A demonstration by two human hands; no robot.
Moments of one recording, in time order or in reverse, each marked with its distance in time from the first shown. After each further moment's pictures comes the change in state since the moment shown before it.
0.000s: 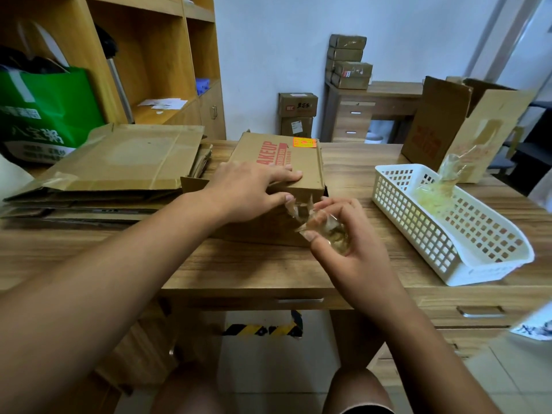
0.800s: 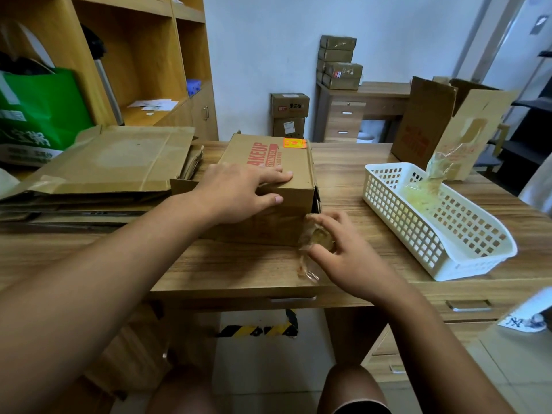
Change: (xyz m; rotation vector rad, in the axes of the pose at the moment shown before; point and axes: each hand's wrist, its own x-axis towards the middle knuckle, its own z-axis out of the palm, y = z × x) left_hand 0.001 -0.001 0.002 -0.019 -0.007 0.006; right_hand 0.011 0.037 -0.014 -0.246 -0.257 0.255
